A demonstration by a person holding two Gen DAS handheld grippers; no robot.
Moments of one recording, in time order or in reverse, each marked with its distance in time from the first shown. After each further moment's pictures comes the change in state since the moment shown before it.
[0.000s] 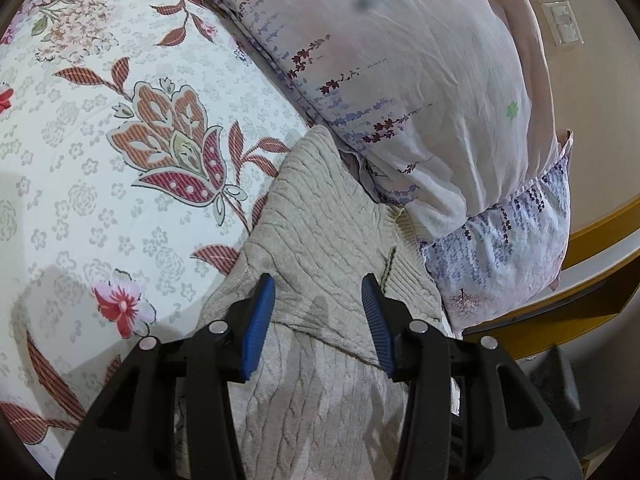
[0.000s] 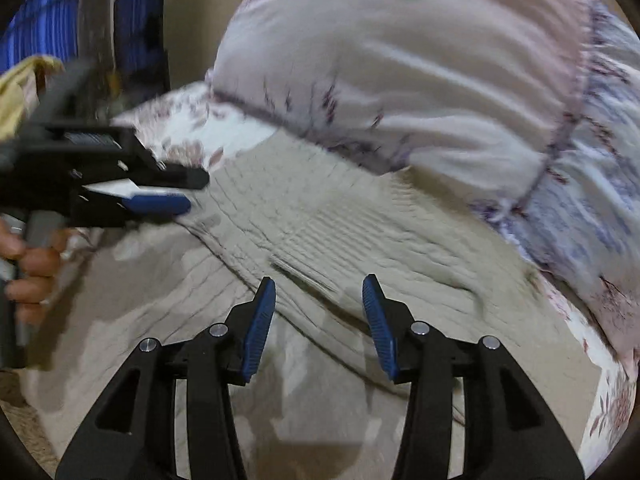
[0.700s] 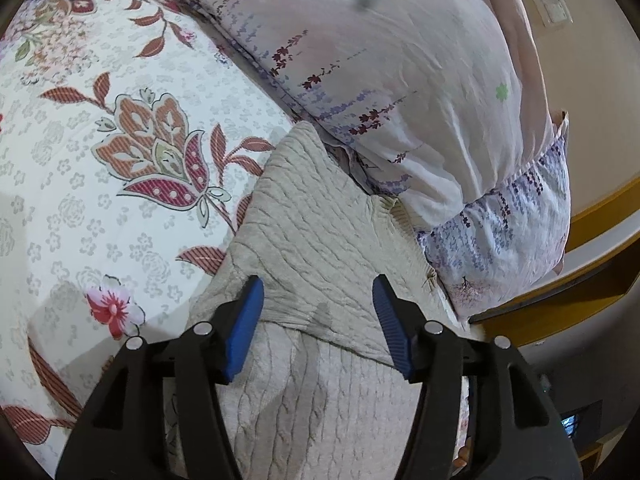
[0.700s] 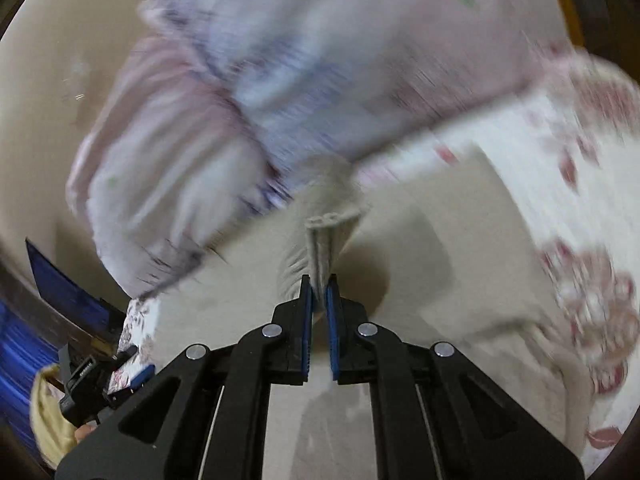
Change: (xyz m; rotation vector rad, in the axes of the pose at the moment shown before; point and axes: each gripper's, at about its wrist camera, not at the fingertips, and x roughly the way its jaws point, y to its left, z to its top) left arm 0.003 -0.009 0.001 0.069 0.022 0.007; right arm -0.079 -0.192 -0.153 1.056 -0.187 0.078
